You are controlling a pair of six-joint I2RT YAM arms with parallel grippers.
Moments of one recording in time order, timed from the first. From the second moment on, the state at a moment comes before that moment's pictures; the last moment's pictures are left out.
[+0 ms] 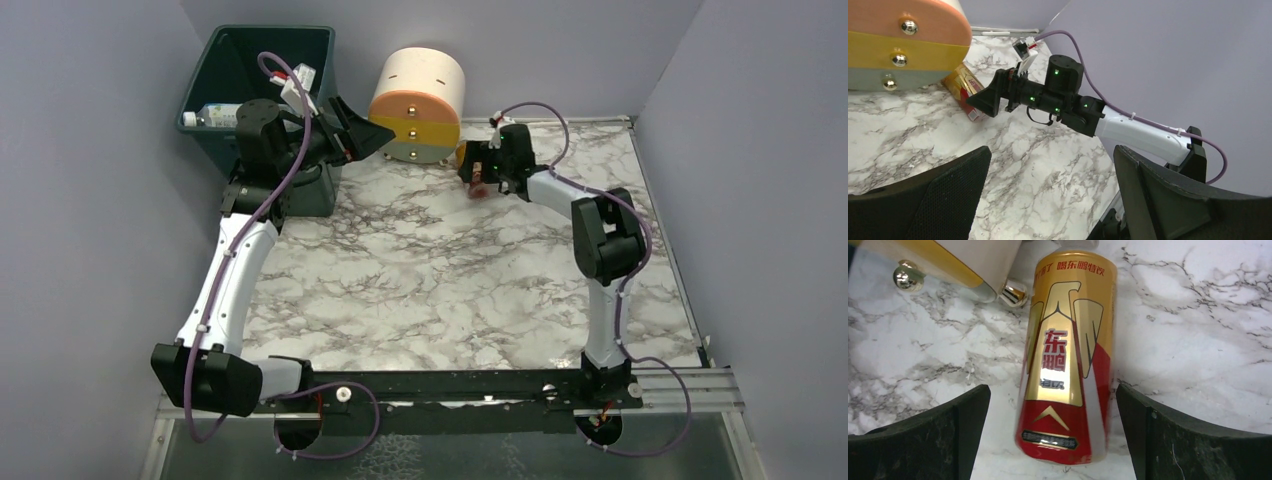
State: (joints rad) left arm -0.14 1.27 1.36 -0.18 0.67 -0.69; right arm 0.30 2.11 1.47 0.10 -0.17 0.27
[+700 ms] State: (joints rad) left arm -0.18 1.25 1.33 -0.25 0.63 -0.64; right arm 0.36 2.23 1.61 -0.07 0.11 0.14
